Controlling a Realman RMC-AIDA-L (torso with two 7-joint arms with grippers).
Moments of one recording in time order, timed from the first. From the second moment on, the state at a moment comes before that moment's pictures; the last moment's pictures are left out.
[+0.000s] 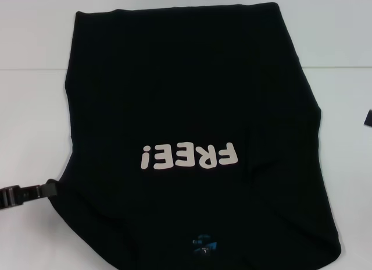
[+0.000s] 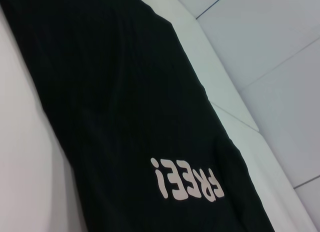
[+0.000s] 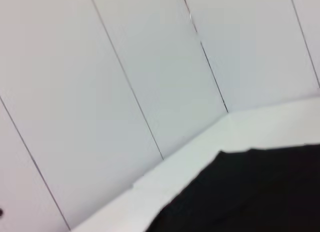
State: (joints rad) left arm -0.41 -1.95 0.23 0.60 2.33 1.71 -1.93; right arm 0.44 1.99 -0.26 -0.77 -2.01 -1.81 1.60
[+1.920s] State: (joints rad) left arm -0.42 -1.94 0.23 0.60 2.35 1.71 -1.93; right arm 0.60 2.07 -0.79 -1.12 -2.61 -1.78 2.12
